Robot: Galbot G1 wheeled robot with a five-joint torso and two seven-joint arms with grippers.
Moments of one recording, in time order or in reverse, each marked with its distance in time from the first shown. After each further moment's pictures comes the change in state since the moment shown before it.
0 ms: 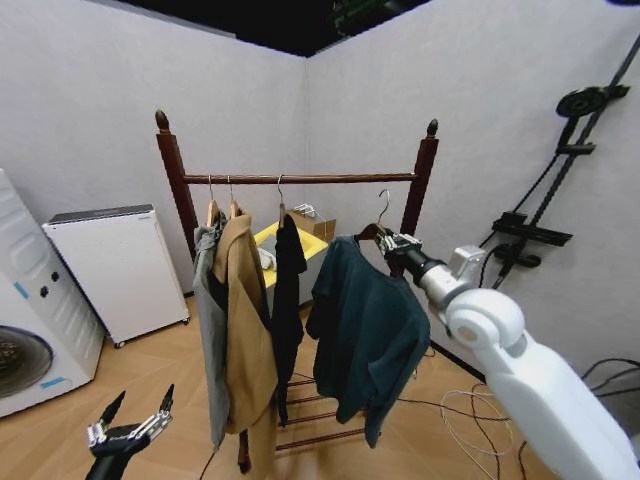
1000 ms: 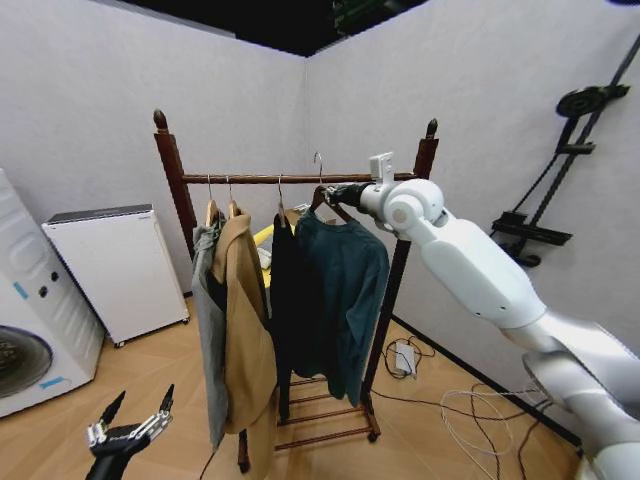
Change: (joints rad) left arm 0.000 0.000 0.000 0.000 0.000 0.000 0.000; right arm 0.801 0.236 -0.638 -0.553 0.122 -0.212 -0.034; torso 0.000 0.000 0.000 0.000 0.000
